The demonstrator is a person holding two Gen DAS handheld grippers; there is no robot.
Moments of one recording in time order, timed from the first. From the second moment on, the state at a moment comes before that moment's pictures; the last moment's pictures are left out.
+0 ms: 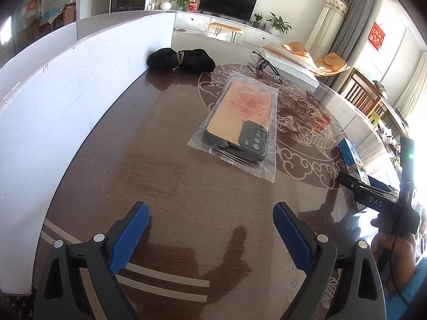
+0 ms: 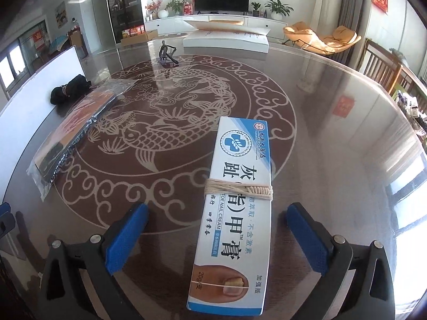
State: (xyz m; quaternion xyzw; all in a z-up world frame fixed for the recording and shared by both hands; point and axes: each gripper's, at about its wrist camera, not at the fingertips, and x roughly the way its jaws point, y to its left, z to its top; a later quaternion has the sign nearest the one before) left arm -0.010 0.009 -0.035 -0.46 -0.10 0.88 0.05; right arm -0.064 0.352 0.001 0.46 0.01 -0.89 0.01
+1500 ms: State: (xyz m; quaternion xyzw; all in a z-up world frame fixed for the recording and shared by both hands) left arm -0.009 0.017 -0.035 -0.46 -0.08 0.88 0.05; right arm -0.065 0.351 0.000 0.46 0.01 -0.89 0.01
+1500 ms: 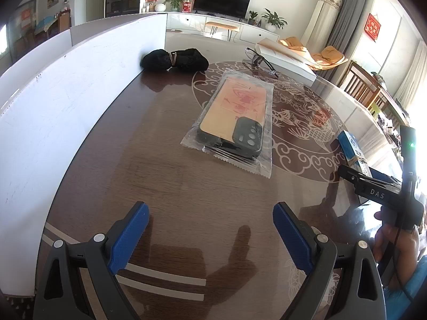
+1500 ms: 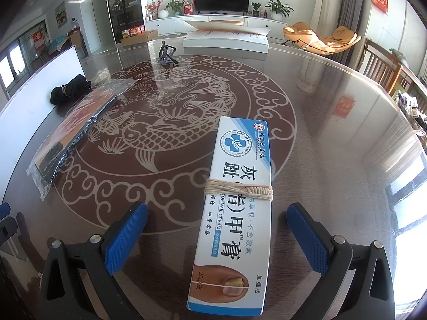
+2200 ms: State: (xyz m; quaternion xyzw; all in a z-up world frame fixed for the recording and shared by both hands) left arm -0.152 0.062 -0.031 -0.51 0.04 0.85 0.13; right arm -0.065 0.350 0.000 0.46 0.01 -0.89 0.00
